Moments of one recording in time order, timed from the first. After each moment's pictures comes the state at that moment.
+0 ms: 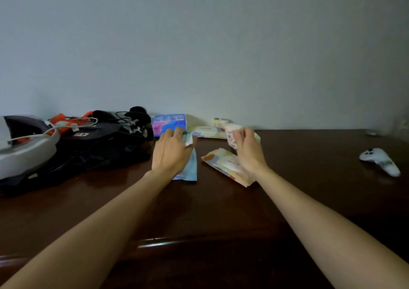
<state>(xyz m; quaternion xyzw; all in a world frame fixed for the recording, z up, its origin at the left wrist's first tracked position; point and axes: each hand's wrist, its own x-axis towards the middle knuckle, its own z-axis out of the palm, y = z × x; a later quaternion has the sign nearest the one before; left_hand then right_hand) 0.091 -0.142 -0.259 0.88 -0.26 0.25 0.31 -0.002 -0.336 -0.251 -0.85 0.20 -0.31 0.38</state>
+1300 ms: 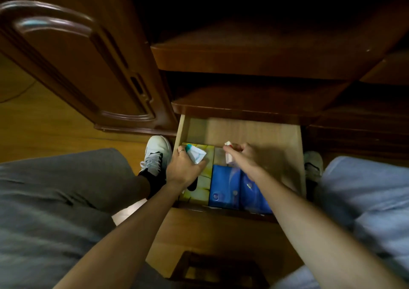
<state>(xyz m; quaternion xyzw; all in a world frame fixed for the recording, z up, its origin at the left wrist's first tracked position) -0.199 0.095 -0.721 0.95 0.05 -0.17 0.26 -0.210 -0.108 -0.742 -0.73 0.36 0.10 0.58</state>
